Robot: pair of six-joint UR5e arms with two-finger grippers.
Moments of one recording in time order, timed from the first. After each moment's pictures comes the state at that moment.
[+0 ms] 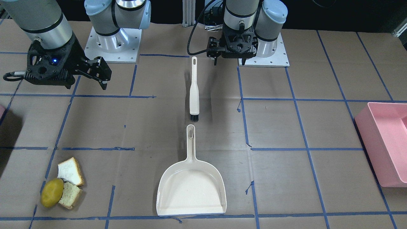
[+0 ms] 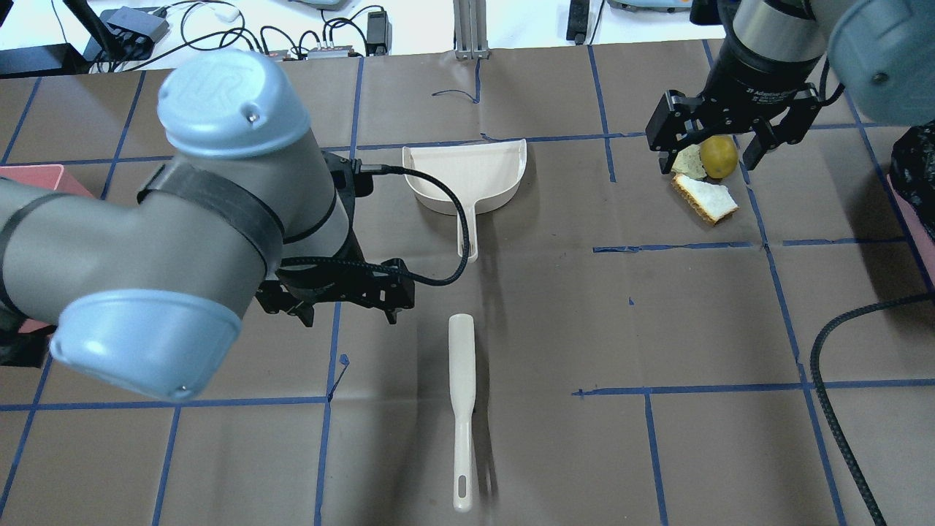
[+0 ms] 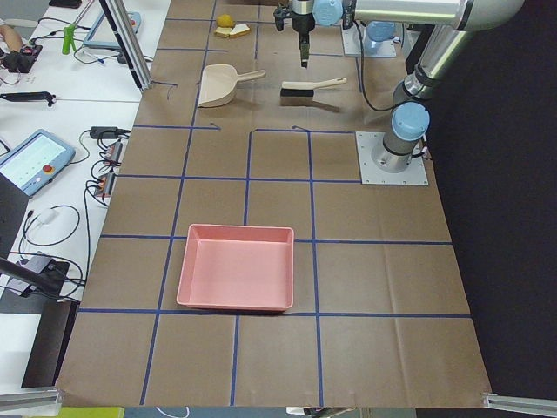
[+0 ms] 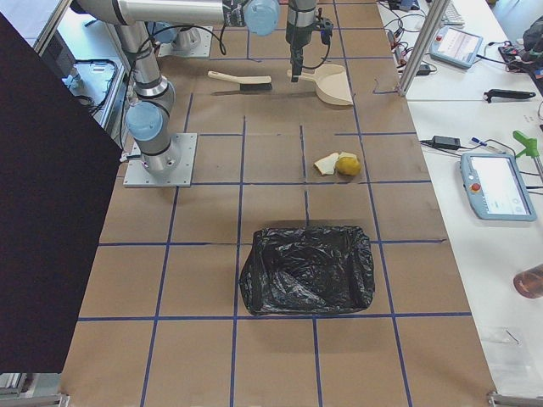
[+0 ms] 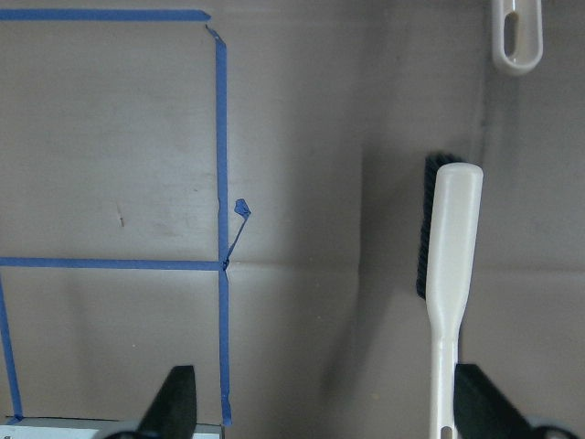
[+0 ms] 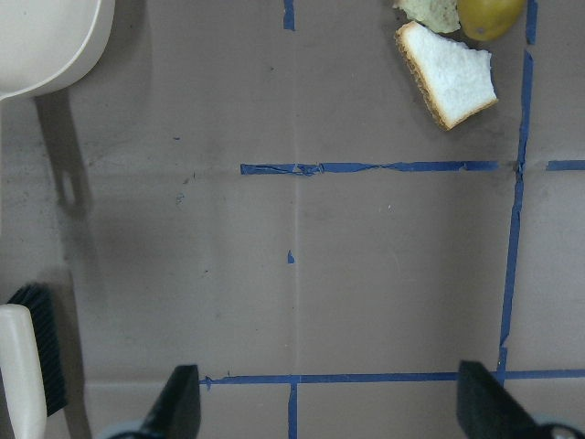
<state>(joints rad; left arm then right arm) -1.87 -1.43 -1.89 -1.46 1.58 -0.30 1.54 -1.54 1.56 -1.56 -1.58 -0.03</state>
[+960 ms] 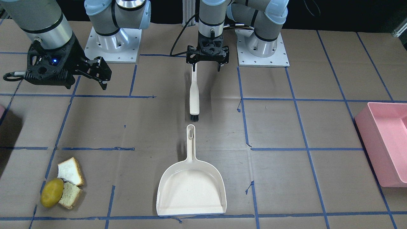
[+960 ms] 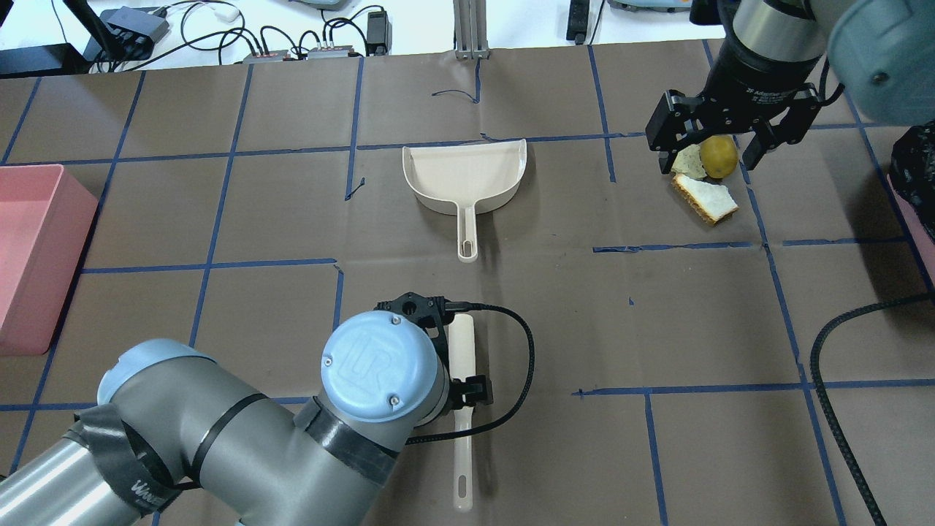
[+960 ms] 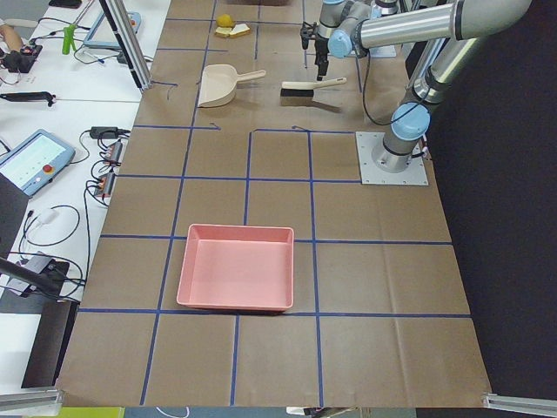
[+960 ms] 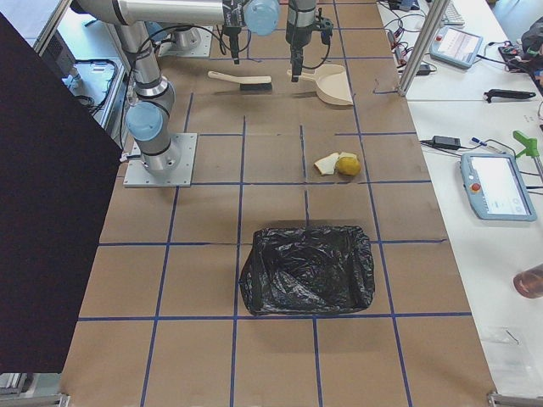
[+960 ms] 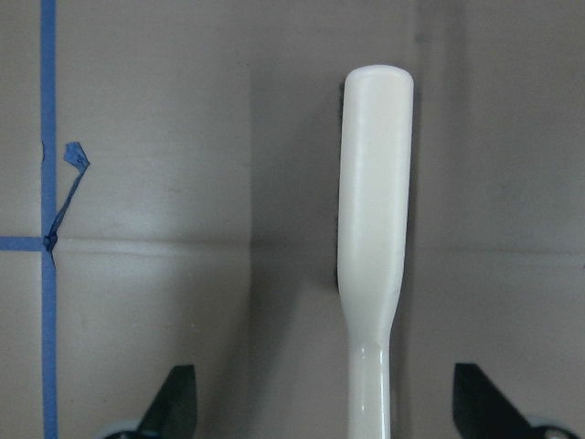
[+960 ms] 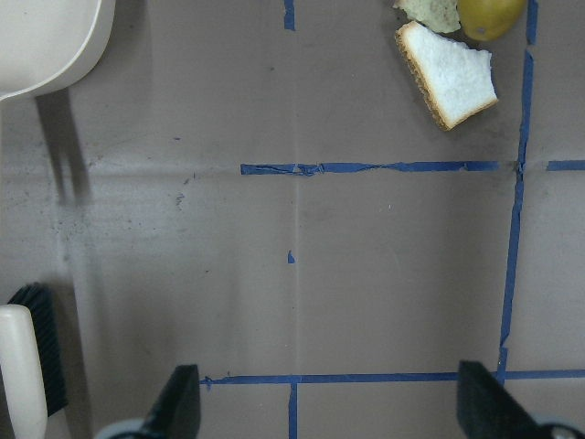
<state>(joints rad) -2.12 -1.45 -2.25 -0.93 1.61 -0.62 1.54 -1.54 1.56 -1.56 -1.58 -0.03</state>
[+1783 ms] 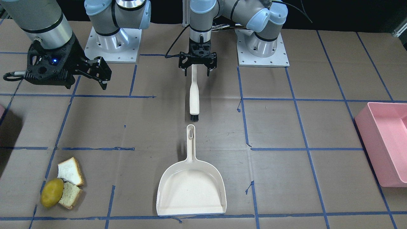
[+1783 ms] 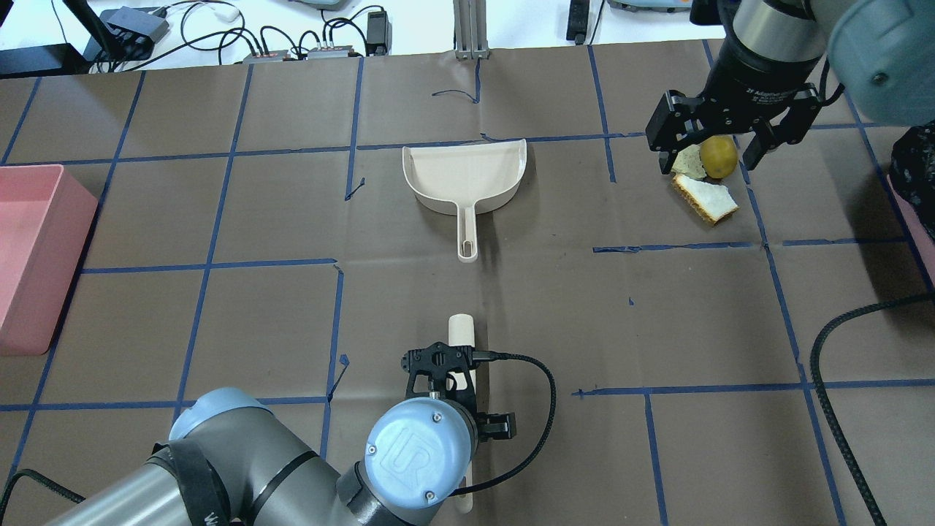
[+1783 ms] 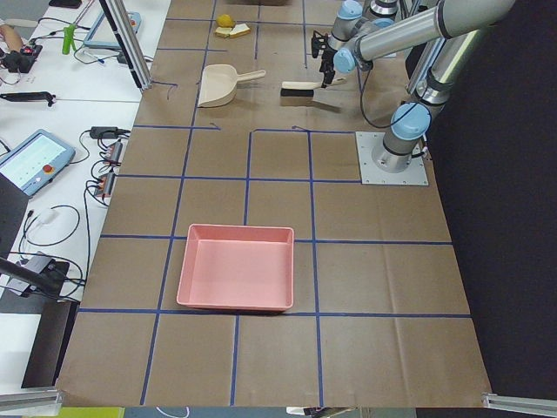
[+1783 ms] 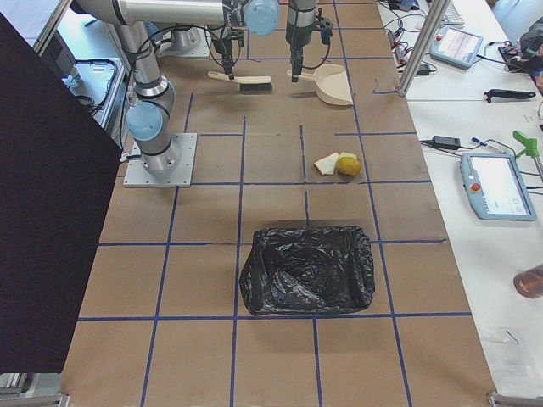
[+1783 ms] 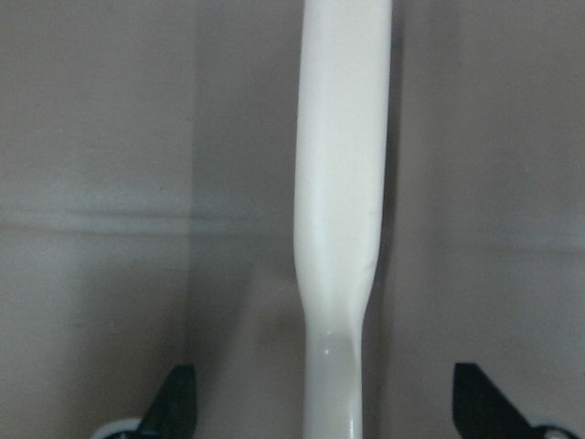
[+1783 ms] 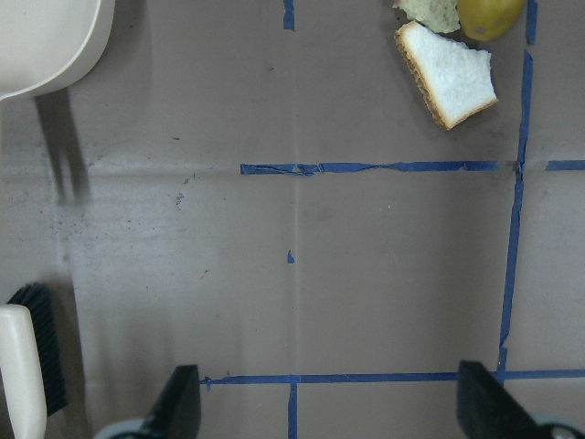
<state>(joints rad) -2.24 -1.55 -2.38 -0.60 1.66 -0.70 1.54 -1.54 1.56 -1.56 -1.58 -0.03</state>
